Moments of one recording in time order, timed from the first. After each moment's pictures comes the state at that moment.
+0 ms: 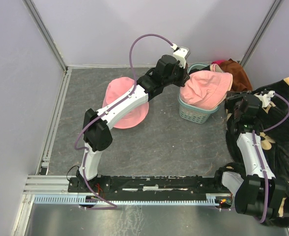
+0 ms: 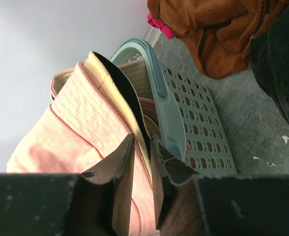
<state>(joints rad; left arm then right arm) -0.81 2.07 2.06 -0.27 0.03 -0.23 -0.19 1.03 0.68 0.11 0.08 0.98</state>
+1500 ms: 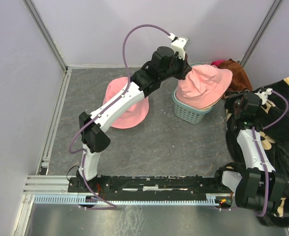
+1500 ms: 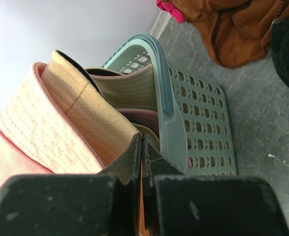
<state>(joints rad) -0.82 2.03 2.19 -0.34 0.03 -0.23 -0.21 1.09 0.69 0.14 0.00 1.00</state>
